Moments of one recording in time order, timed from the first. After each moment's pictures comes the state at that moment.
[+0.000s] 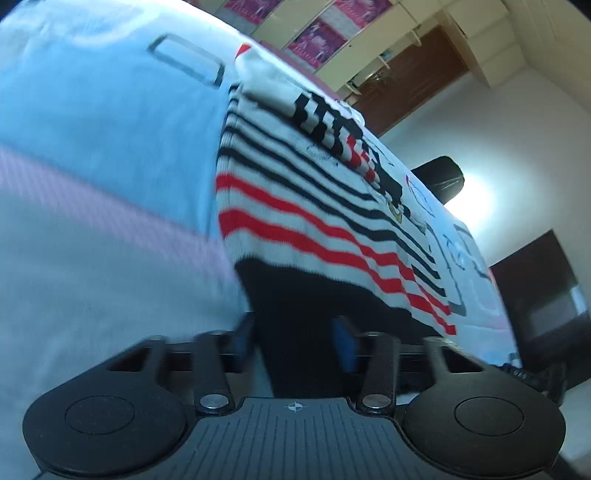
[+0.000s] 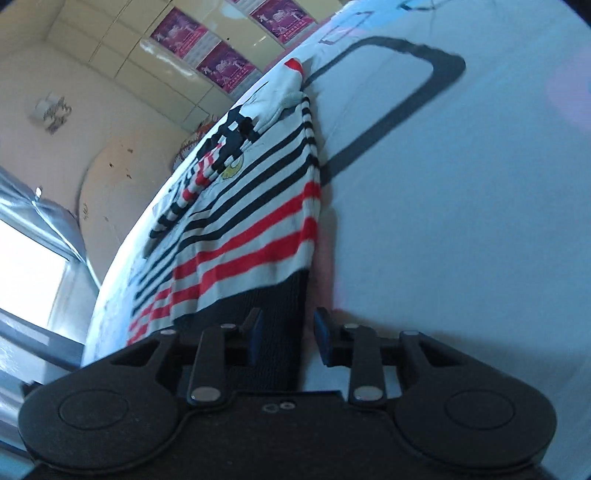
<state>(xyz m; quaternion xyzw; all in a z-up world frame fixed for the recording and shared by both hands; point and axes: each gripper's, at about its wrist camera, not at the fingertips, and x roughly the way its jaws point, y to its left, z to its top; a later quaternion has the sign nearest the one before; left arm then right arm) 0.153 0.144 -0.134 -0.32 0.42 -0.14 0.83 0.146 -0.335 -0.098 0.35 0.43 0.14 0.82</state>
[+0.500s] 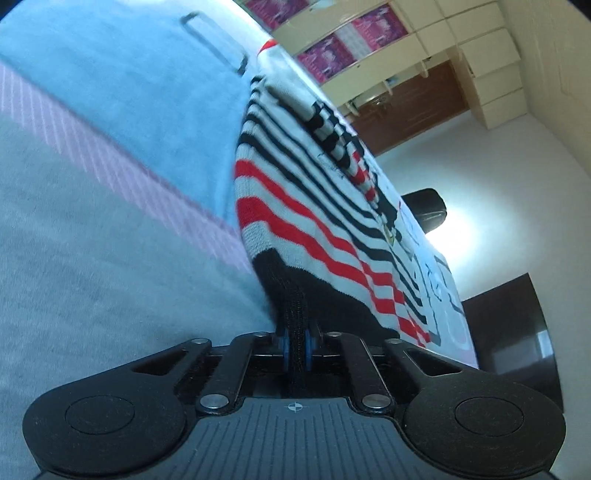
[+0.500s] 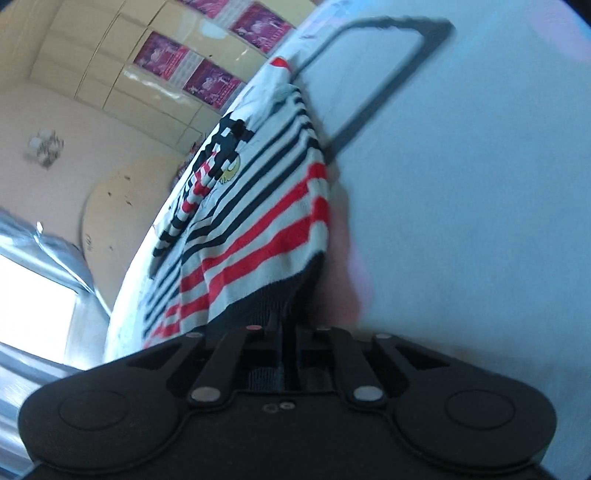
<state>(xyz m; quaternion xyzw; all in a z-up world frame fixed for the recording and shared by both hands) 0.152 0.146 -0.156 -0.38 0.39 -0.15 0.83 0.152 -0.311 -0.107 0.37 0.41 0.11 0.83</state>
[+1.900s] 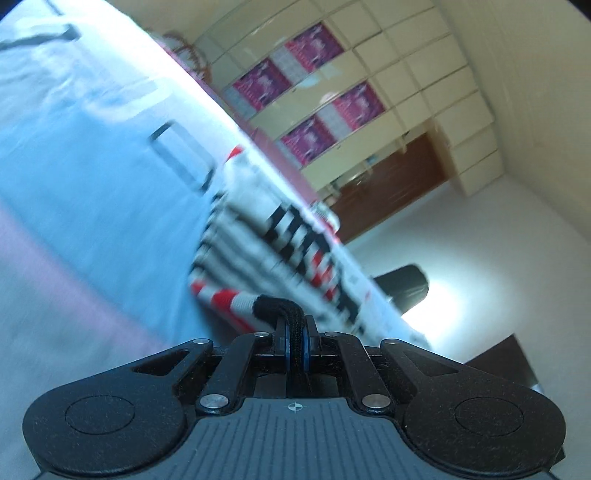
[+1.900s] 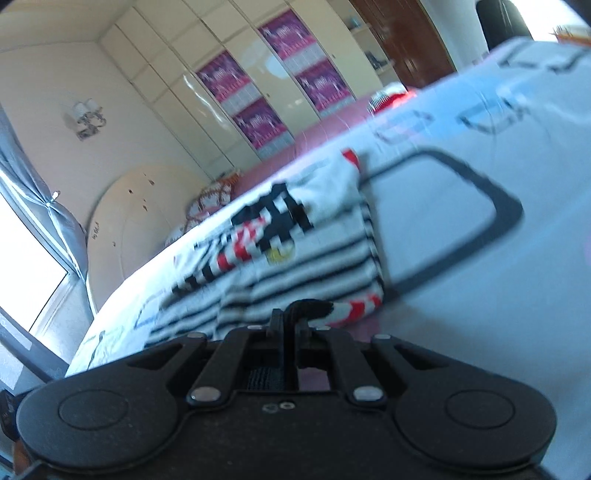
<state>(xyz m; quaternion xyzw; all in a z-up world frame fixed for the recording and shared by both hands) 0.158 0.165 -0.094 -0.42 0.26 -0.11 0.86 0.176 -0.309 -0.026 0.25 0.31 0.13 0.91</state>
